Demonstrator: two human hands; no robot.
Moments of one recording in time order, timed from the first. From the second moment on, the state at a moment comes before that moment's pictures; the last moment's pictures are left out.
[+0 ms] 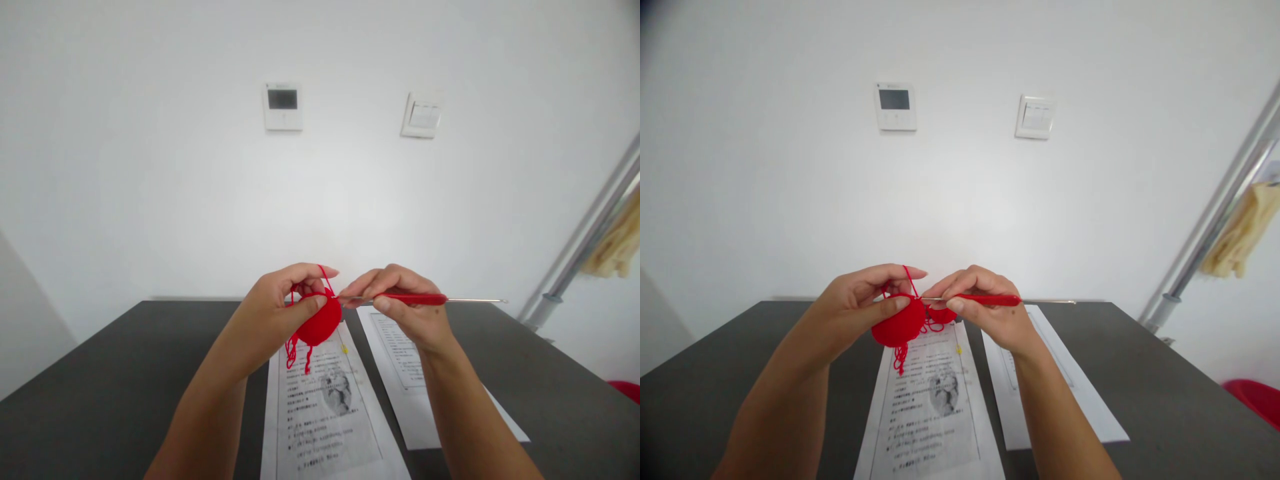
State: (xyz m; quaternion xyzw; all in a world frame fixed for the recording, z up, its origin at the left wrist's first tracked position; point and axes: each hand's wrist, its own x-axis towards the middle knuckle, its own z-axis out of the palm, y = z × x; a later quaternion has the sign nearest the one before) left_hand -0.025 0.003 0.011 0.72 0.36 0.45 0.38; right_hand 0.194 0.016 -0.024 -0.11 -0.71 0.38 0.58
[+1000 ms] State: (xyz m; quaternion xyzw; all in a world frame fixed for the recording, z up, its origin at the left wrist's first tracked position) left_hand -0.010 -0.002 0.005 0.75 0.39 0.48 0.22; right_hand 0.187 0.001 -0.016 -0.18 -0.86 -0.02 0.47
